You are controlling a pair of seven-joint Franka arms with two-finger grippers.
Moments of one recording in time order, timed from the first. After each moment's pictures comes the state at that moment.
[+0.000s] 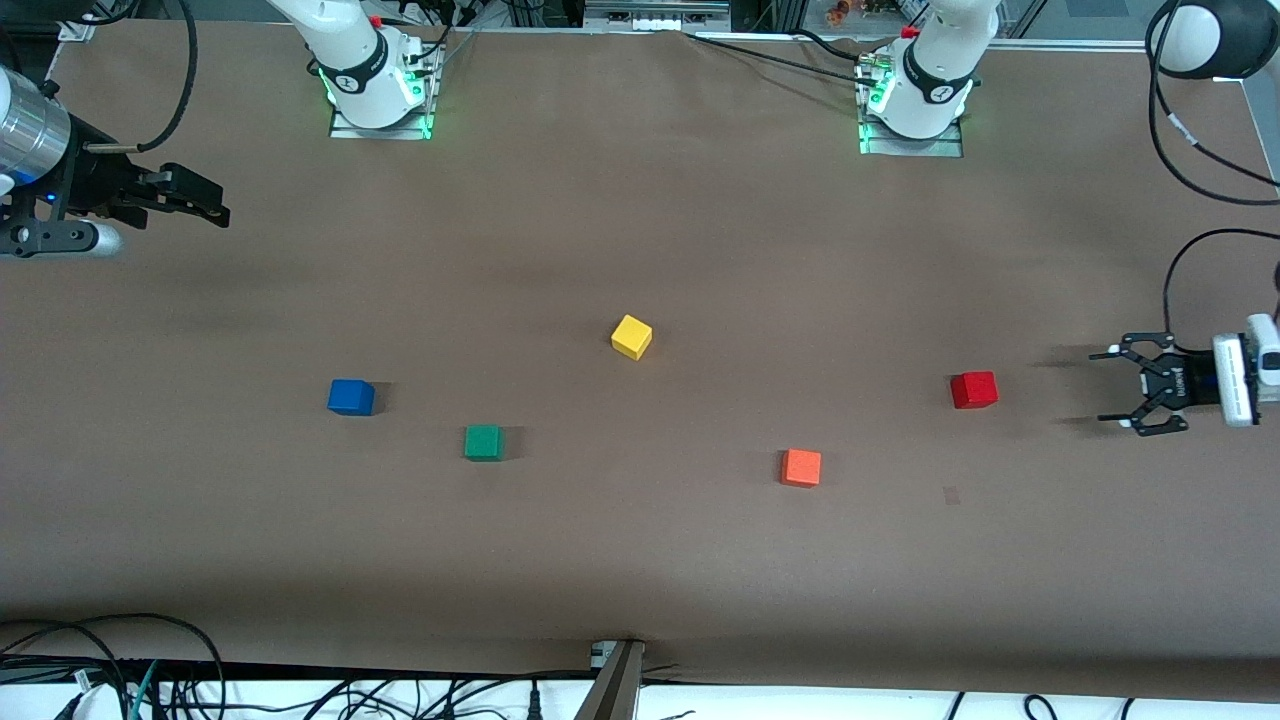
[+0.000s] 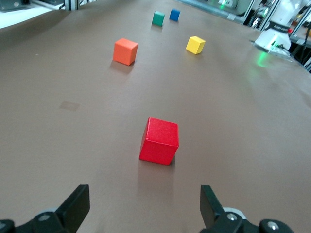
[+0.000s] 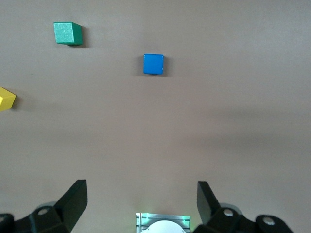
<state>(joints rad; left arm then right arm) 0.61 0.92 -0.03 -1.32 -0.74 1.51 2.14 -0.02 0.00 0.07 -1.63 0.04 1.49 0.04</state>
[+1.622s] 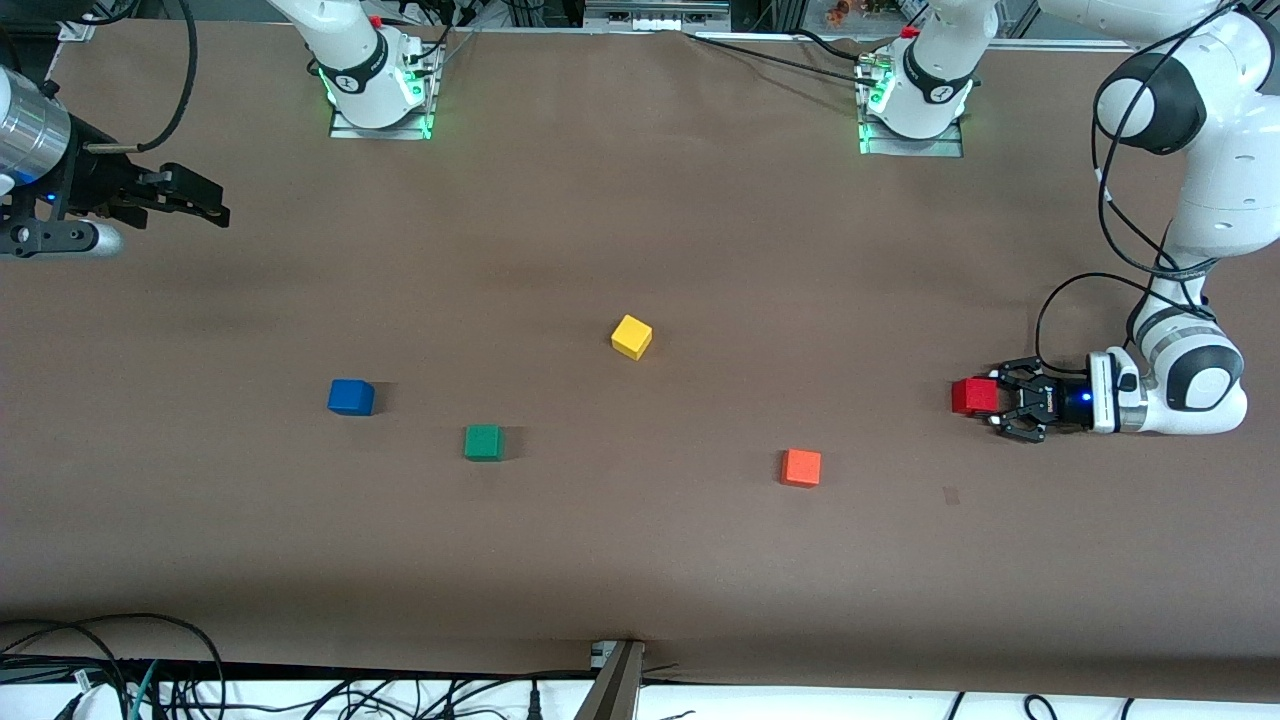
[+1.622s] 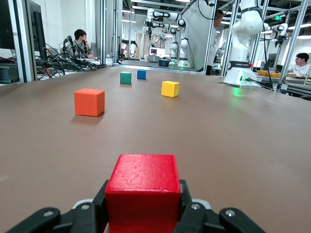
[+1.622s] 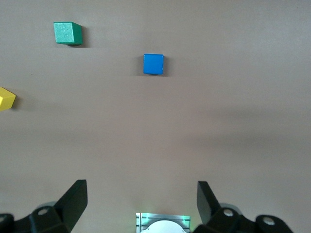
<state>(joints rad) 0.52 1.15 -0.07 -1.29 -0.95 1.43 2.45 -0.02 0.00 0.07 -1.63 0.04 1.49 0.04</state>
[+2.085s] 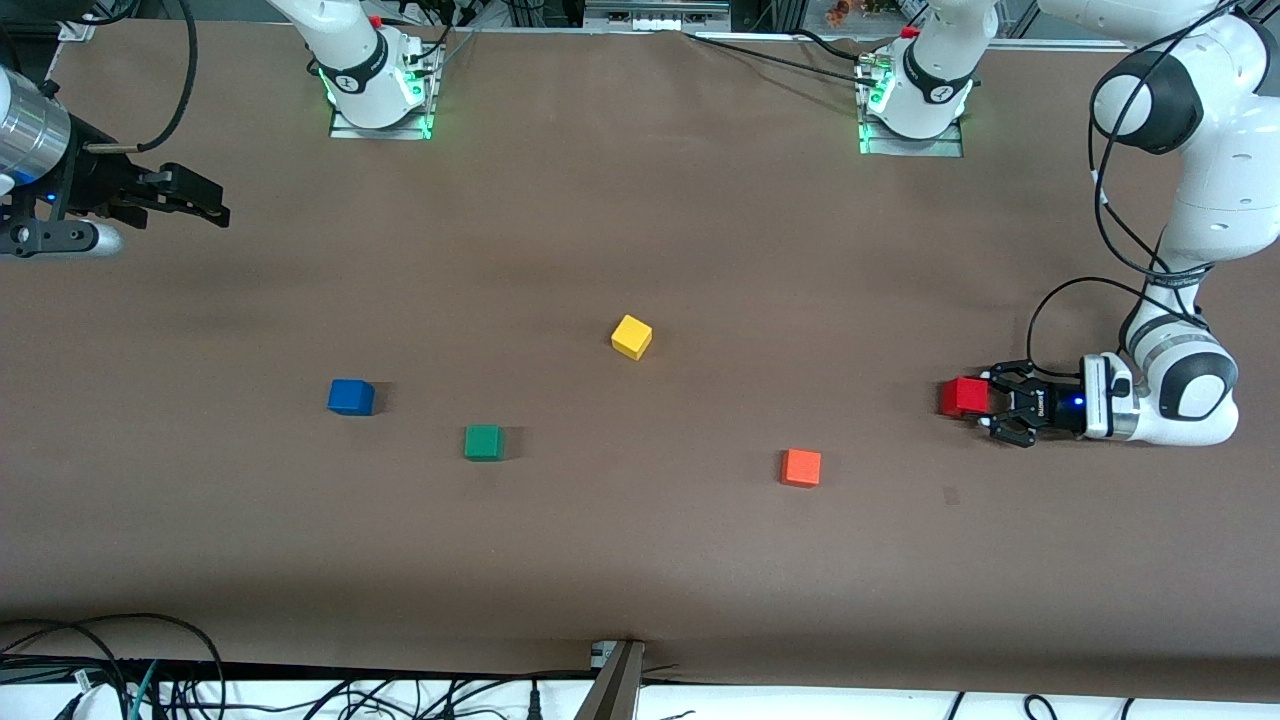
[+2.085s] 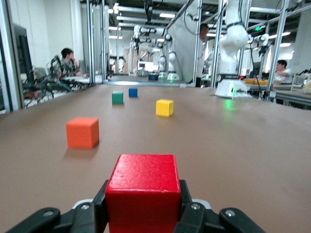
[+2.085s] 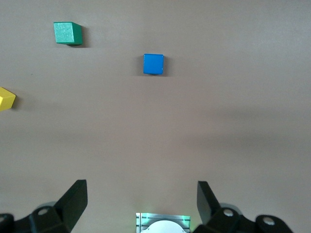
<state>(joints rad) 0.52 1.14 -0.16 -1.27 -0.95 1.38 2.44 -0.02 0.00 0.07 -1.63 0.04 1.49 0.04</state>
